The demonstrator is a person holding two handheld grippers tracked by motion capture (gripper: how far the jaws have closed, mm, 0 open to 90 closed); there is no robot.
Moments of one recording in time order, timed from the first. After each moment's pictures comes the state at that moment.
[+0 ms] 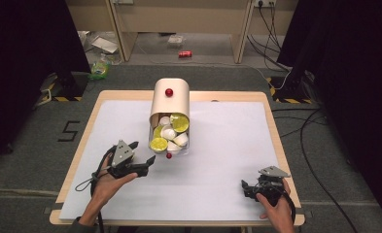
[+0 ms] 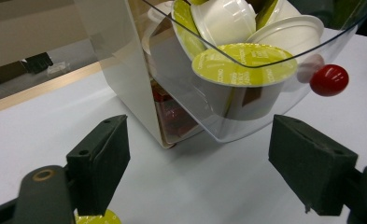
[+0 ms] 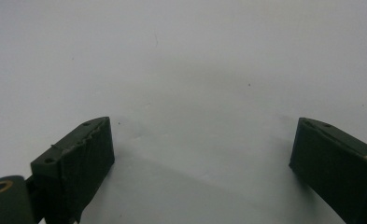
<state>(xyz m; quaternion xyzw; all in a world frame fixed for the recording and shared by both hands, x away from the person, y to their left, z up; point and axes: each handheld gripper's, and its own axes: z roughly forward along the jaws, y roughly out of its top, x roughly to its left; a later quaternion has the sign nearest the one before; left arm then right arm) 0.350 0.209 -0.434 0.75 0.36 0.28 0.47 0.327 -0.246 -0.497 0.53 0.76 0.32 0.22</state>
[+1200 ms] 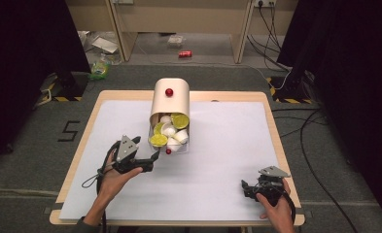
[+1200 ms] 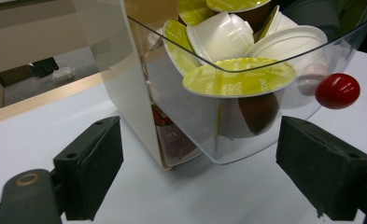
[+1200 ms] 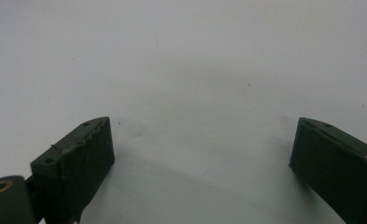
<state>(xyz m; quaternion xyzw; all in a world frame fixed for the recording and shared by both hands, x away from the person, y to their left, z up) 0.361 0.197 -0.428 0.74 0.37 0.28 0.48 0.327 -0.246 -0.497 0.53 0.76 0.32 0.22</state>
